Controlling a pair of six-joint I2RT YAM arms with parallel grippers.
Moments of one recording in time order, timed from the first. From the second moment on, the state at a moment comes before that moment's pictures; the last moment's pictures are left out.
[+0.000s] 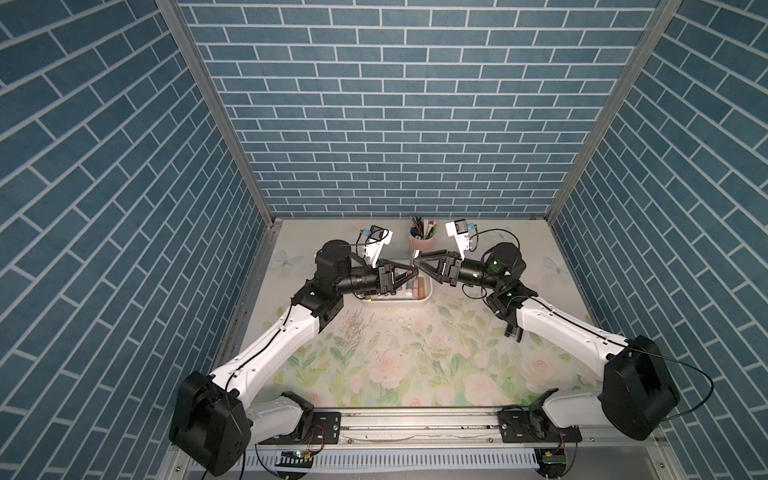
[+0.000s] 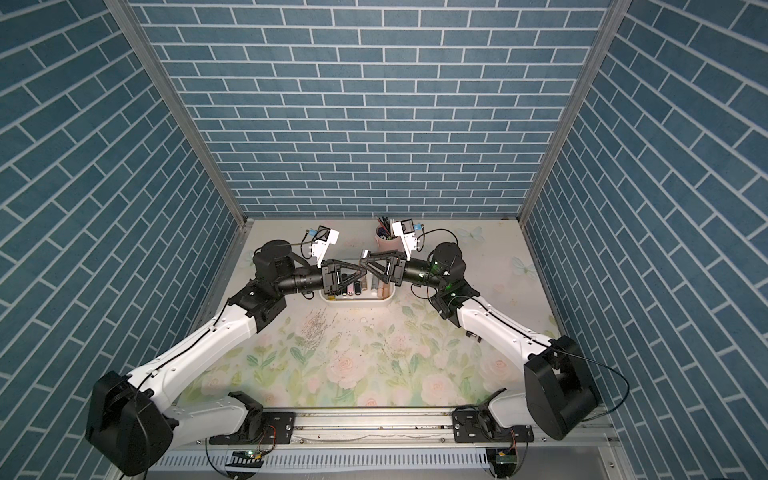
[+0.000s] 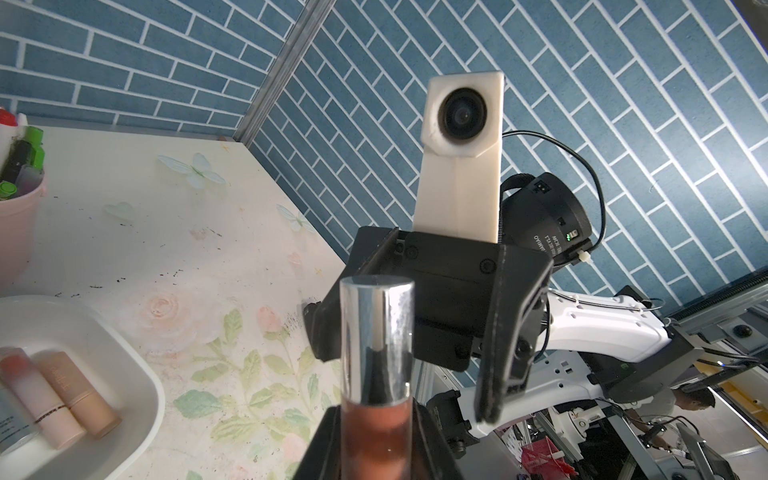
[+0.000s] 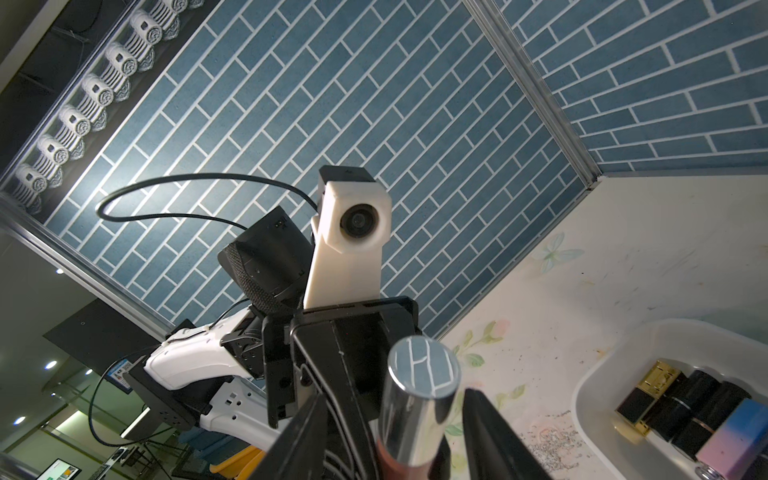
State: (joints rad) left arm -0.49 1.22 0.93 0.14 0.81 -0.65; right arm 0.62 1.38 0.91 0.63 -0.83 0.85
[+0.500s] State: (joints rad) left arm -0.49 1.21 0.93 0.14 0.82 -0.63; right arm 0.63 1.42 0.92 0.67 -0.83 0.91
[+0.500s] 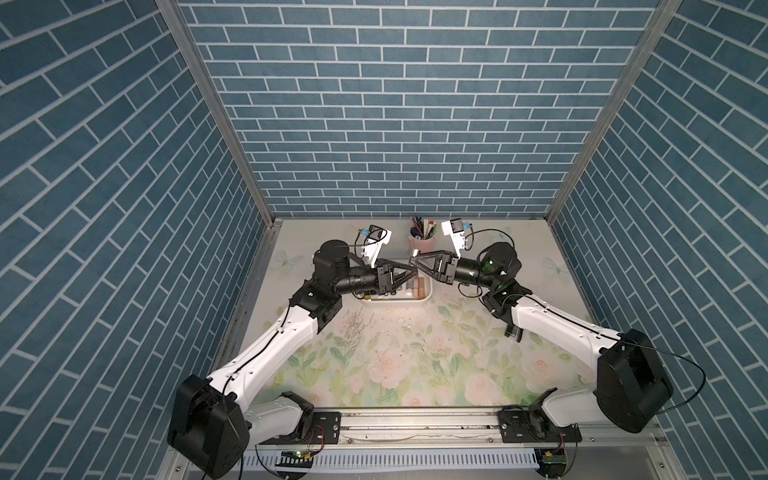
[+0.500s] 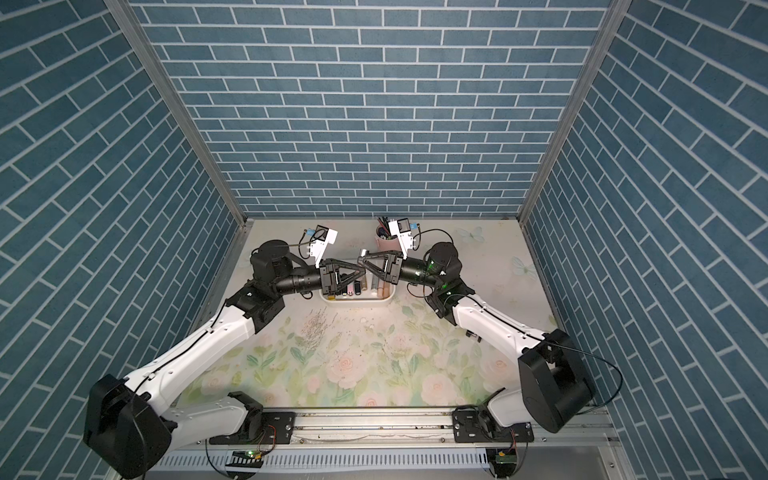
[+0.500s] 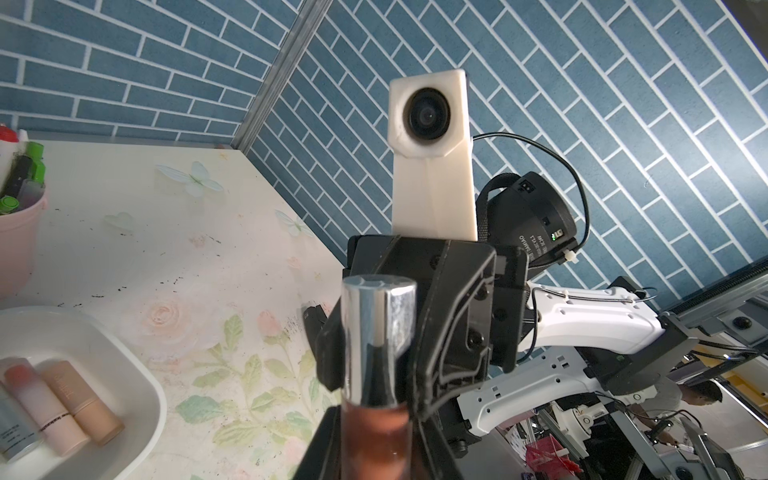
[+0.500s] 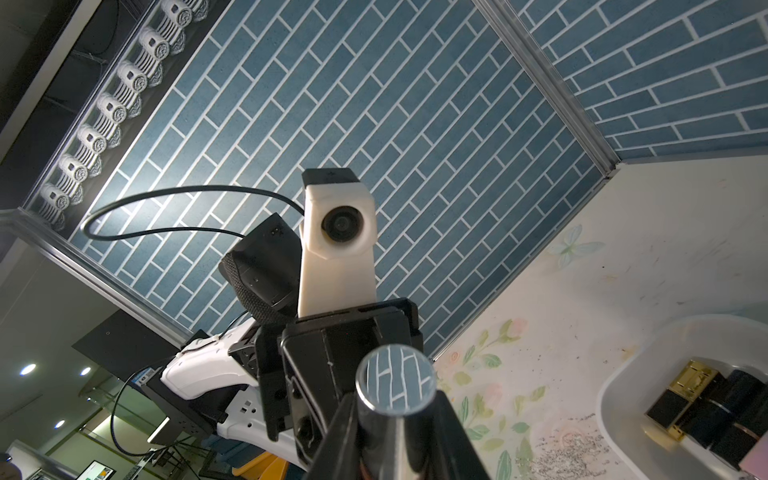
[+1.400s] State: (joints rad) left arm -0.47 1.13 0.94 -0.10 0.76 -0.48; right arm 0.63 1.42 0.97 0.49 -0.76 0.82
